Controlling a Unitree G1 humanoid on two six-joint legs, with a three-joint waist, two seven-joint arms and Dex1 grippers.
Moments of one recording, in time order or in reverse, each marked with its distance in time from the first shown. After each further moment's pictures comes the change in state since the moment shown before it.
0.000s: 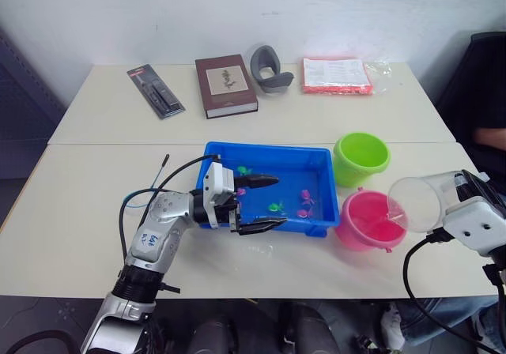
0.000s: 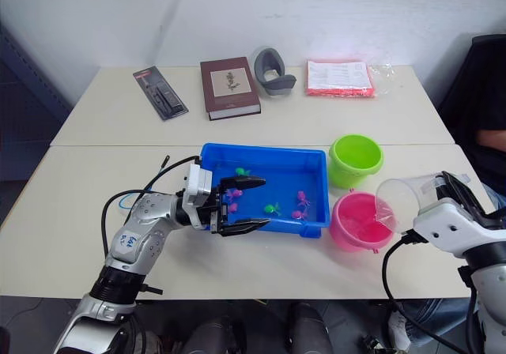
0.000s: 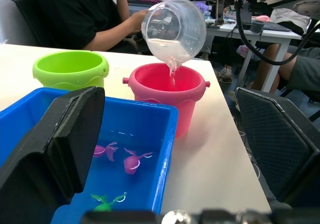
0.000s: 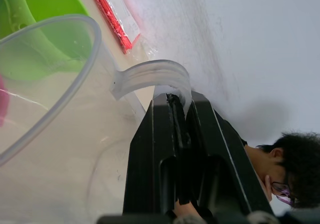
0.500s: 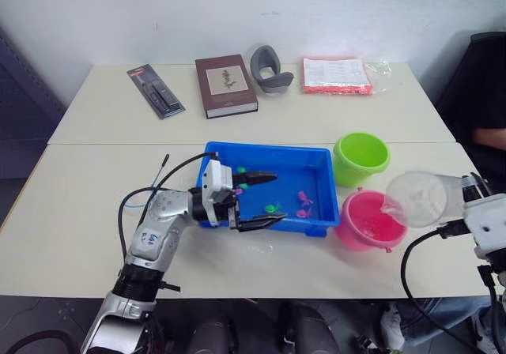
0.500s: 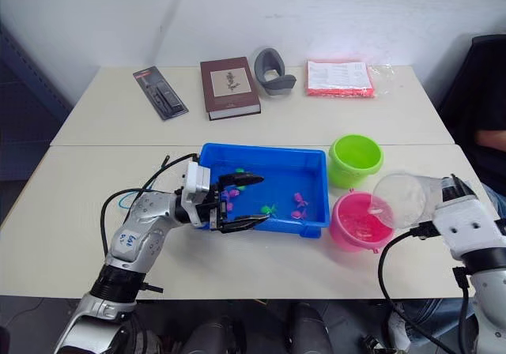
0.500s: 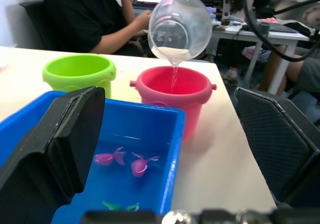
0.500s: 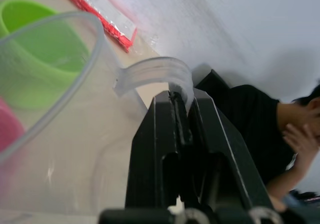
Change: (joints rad) left arm -0.026 -0.004 0.035 0.012 -0.003 0.000 0.031; right arm -0.093 0.174 -0.051 -0.038 0.266 0.194 -0.006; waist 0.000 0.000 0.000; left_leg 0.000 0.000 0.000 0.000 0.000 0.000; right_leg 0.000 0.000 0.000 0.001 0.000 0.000
